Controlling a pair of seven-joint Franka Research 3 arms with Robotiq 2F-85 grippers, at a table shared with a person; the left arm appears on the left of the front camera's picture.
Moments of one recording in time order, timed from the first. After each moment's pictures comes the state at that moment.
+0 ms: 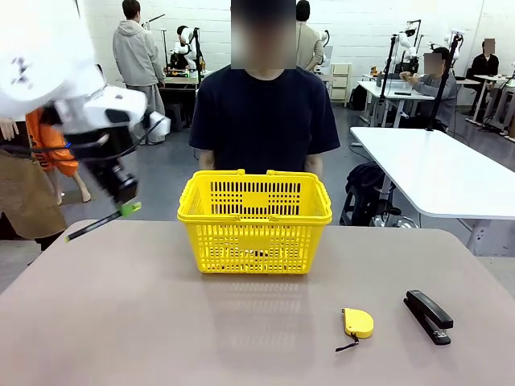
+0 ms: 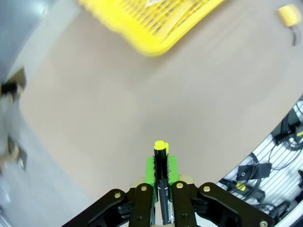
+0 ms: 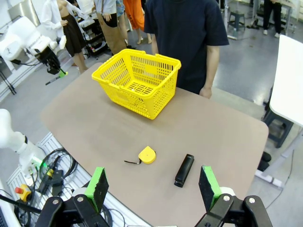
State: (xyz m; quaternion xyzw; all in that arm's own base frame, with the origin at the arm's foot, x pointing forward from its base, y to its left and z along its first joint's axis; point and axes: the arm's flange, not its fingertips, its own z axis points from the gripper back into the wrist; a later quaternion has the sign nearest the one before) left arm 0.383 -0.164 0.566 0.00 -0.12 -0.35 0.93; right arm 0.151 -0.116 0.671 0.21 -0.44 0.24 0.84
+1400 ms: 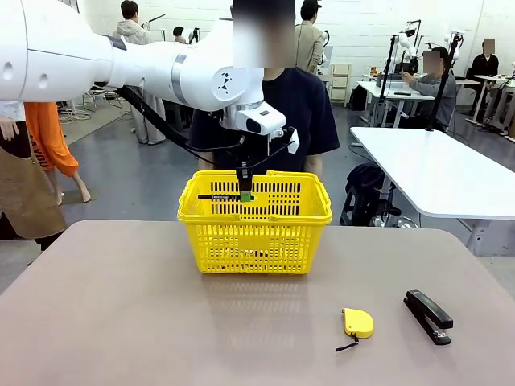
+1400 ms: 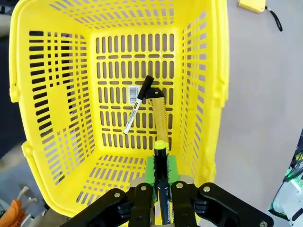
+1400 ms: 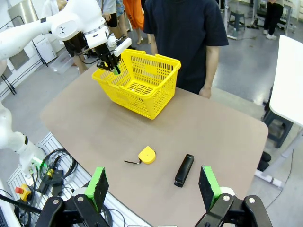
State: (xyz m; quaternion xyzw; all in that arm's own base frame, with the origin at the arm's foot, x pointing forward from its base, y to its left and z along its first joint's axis) left arm 0.545 -0.371 0.521 0.03 -0.06 -0.67 0.74; right arm 0.151 -0.117 0.671 0.21 -0.44 0.24 0.84
